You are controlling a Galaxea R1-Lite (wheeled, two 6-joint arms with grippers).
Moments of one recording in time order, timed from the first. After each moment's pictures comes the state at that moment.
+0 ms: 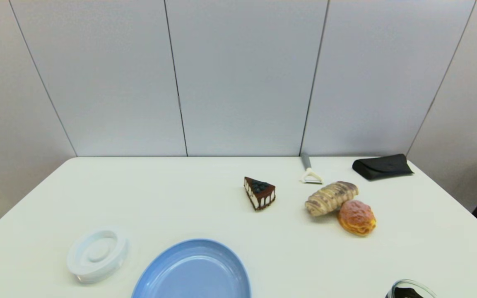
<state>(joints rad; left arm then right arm) 0.00 0.00 0.00 0.00 -0.03 0.04 0.00 0.00 0.00 0.02 0.02 -0.03</state>
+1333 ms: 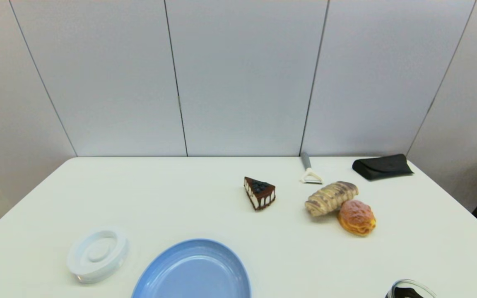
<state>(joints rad) 0.00 0.00 0.00 0.00 -0.02 0.01 0.00 0.00 0.00 0.01 0.03 -0.04</state>
